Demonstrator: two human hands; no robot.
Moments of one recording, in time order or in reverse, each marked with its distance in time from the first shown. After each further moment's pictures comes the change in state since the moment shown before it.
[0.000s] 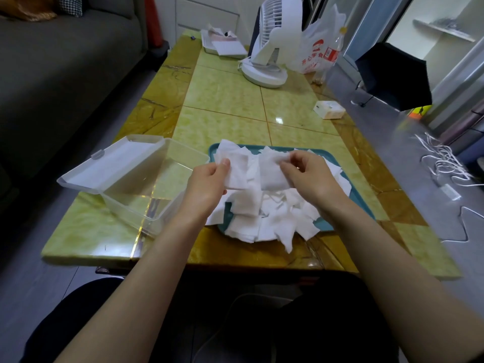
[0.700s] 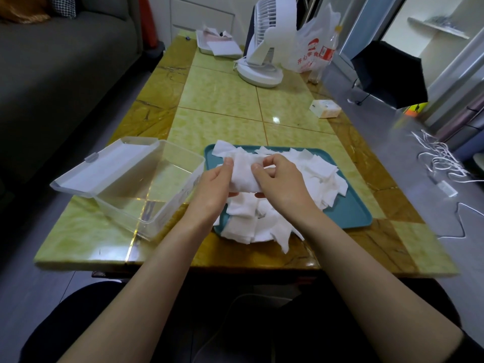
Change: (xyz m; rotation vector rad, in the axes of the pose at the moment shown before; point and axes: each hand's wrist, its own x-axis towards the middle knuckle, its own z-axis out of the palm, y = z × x) left_hand -0.009 0.006 0.016 -0.072 -0.107 0.030; right_hand -0.011 -0.013 0.033 0.078 0.004 0.055
